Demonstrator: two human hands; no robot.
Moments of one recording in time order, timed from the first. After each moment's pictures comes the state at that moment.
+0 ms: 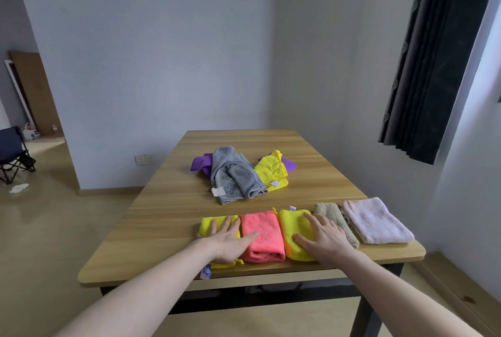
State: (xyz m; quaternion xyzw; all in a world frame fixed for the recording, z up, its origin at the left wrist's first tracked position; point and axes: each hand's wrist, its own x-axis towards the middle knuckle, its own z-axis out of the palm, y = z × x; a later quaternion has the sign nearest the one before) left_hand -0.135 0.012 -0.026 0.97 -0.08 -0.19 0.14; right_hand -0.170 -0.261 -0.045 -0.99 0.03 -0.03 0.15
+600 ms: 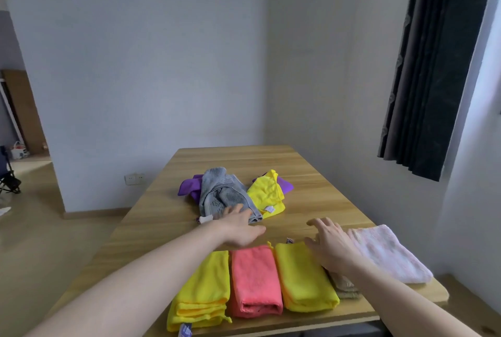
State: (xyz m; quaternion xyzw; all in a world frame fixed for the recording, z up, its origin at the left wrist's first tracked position) left_hand -0.054 -0.042 0.046 0.98 -0.15 -0.09 0.07; right_hand -0.103 -0.291 -0.020 -0.98 0.05 -0.12 0.13
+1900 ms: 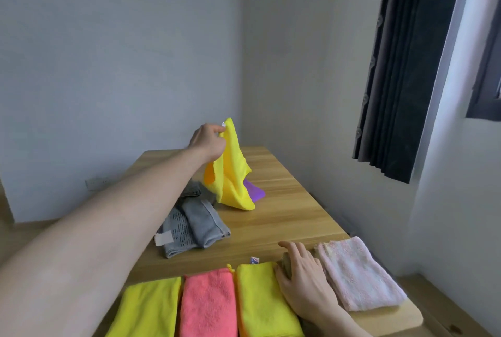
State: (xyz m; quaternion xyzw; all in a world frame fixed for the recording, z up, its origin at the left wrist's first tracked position) left_hand 0.082 -0.103 0.174 0.90 -0.12 0.18 0.38; right_hand -0.098 -0.311 -0.069 -0.95 0.02 -0.18 0.24
